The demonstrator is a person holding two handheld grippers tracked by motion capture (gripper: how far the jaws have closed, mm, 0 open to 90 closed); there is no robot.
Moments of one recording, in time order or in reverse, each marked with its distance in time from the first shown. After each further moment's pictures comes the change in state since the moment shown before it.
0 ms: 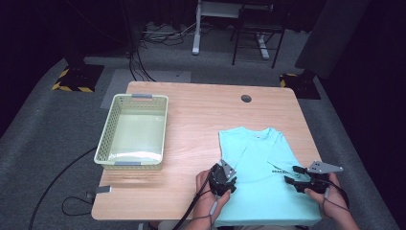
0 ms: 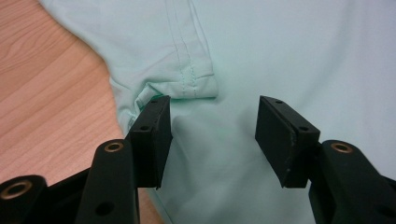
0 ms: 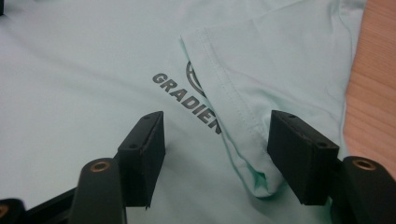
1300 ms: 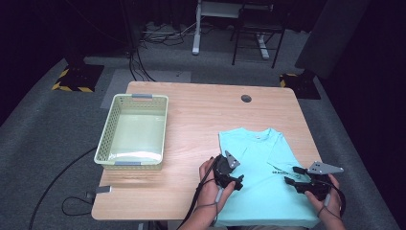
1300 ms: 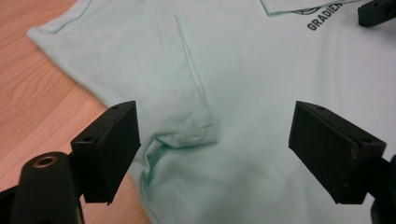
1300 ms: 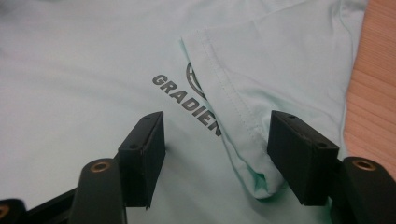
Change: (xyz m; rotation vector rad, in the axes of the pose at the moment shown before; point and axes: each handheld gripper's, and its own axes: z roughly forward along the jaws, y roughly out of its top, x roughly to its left) left arm 0.010 0.037 -0.007 0.019 -0.065 0.023; right arm 0.000 0.000 0.000 -0.002 0.008 -0.005
